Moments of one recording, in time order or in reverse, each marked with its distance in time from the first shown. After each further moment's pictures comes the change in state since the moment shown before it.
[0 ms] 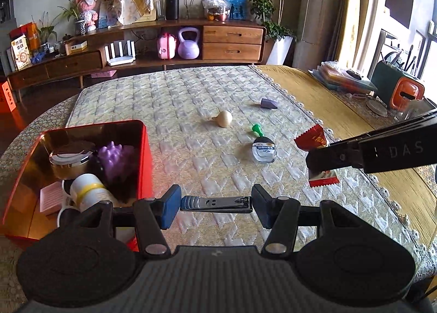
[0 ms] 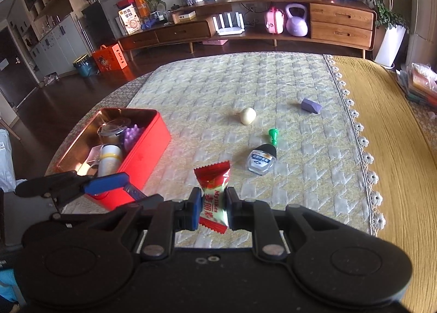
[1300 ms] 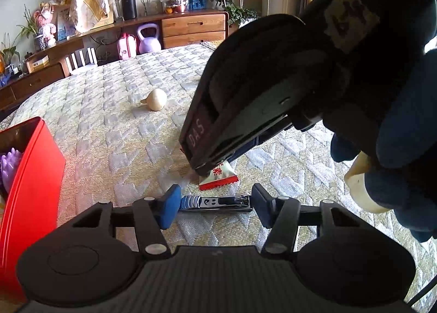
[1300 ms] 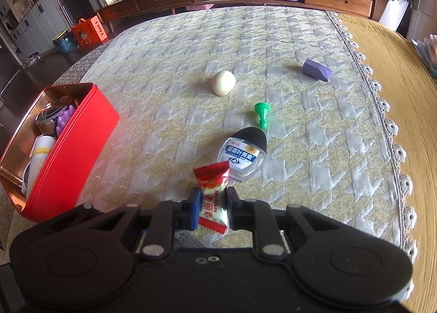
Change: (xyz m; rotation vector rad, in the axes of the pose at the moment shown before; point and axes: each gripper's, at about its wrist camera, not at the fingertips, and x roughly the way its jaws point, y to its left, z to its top) left arm 0.095 -0.072 -0.027 0.160 0.015 -0.075; right arm 0.112 -0.044 0.012 0.027 0.152 -0.044
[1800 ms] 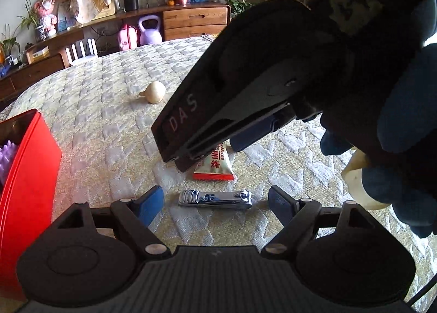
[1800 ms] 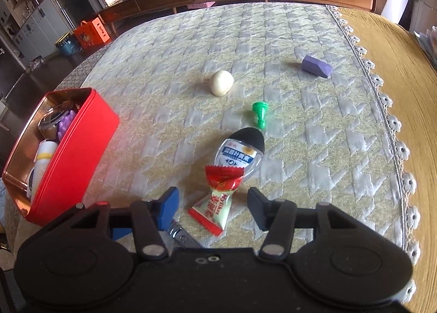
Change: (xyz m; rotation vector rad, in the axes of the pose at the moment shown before) left arm 0.006 0.001 0.003 -0.025 0.030 -0.008; right arm 0.001 -0.006 0.004 0.023 0.017 0.025
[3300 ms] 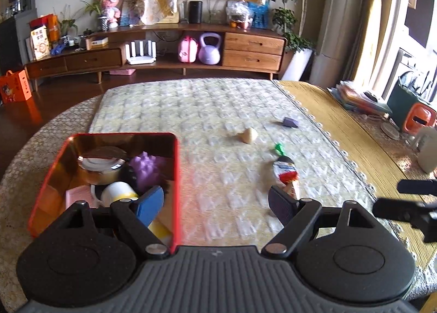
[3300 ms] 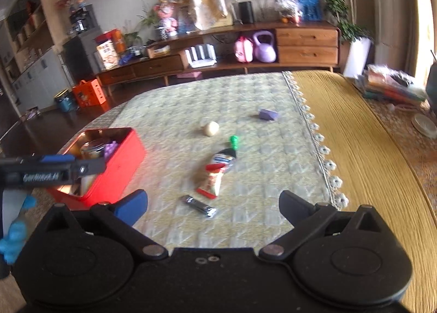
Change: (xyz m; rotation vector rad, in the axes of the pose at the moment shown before) left arm -0.122 0.086 0.024 -0.208 -0.053 0.119; right arm -0.138 0.013 -0.085 0.051 -0.328 -0.064
